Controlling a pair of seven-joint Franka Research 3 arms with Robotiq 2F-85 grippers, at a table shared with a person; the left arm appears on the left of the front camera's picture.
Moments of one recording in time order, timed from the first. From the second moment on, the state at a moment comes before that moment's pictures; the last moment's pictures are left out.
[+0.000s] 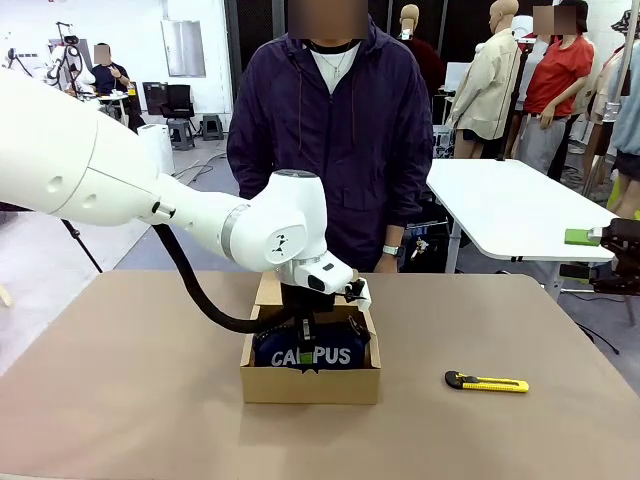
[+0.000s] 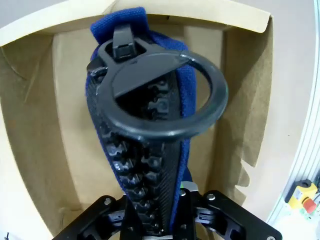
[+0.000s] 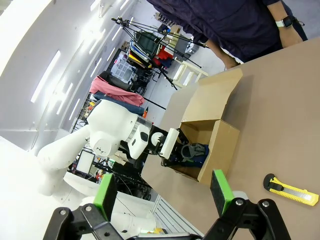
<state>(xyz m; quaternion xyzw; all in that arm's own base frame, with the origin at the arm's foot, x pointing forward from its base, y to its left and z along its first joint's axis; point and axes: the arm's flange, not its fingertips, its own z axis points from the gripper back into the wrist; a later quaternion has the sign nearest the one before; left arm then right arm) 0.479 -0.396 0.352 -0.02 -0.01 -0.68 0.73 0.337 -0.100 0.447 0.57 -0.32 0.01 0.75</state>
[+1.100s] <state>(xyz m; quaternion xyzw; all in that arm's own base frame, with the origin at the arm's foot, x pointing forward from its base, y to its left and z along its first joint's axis) 0.480 -0.360 0.461 -0.12 -0.07 -0.63 0.77 0.337 -0.100 0.447 0.57 -0.32 0.01 0.75</state>
